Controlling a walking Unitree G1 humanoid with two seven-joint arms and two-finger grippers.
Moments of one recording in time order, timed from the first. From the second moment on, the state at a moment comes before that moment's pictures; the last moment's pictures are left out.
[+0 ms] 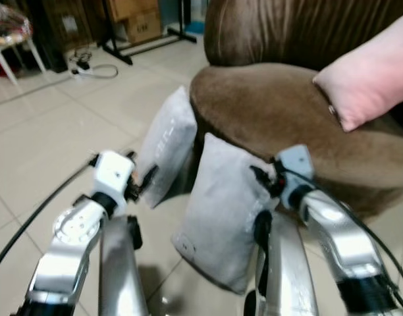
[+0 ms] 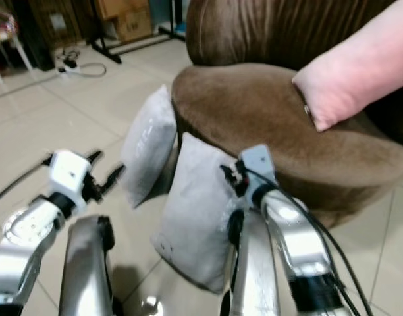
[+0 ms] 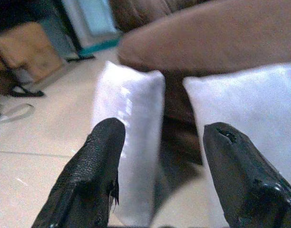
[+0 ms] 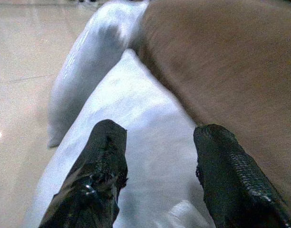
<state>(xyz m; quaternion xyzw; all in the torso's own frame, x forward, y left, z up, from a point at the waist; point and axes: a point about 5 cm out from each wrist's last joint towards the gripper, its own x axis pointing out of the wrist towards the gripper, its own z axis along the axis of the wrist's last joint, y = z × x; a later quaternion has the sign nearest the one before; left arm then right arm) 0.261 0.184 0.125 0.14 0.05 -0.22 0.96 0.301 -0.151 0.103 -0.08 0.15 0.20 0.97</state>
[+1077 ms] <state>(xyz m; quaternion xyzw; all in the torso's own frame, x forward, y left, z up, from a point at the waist) 0.245 0.174 0.118 0.12 0.13 -0.43 0.89 0.350 -0.142 0.068 -0.20 0.27 0.20 0.92</state>
